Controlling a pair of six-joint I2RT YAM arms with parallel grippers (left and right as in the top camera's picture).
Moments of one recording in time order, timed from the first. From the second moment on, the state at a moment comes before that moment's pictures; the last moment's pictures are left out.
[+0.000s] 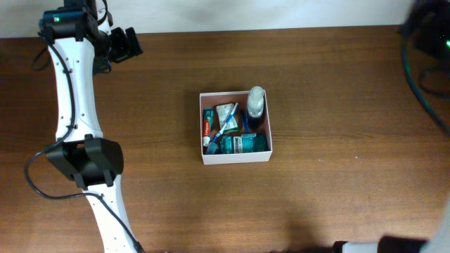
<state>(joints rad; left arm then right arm) 0.09 2.37 2.66 -1.46 0.18 -0.27 -0.14 1.54 2.35 -1.23 0.17 0.33</state>
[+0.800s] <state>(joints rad) 0.09 2.37 2.66 -1.46 0.18 -0.26 -0.13 0.93 1.77 -1.16 0.17 0.34</state>
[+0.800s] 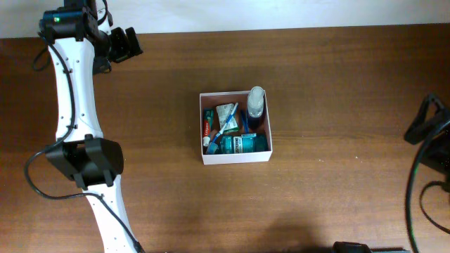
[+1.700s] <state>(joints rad) 0.09 2.37 2.66 -1.46 0.18 -0.27 -0.13 0.40 0.43 -0.08 0.02 0.31</state>
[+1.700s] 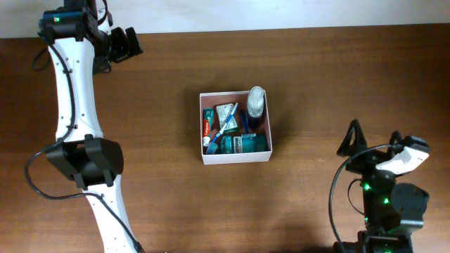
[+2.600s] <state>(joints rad) 0.09 2.37 2.66 -1.46 0.18 -0.27 -0.13 0.13 0.13 0.10 -0.09 0.19</state>
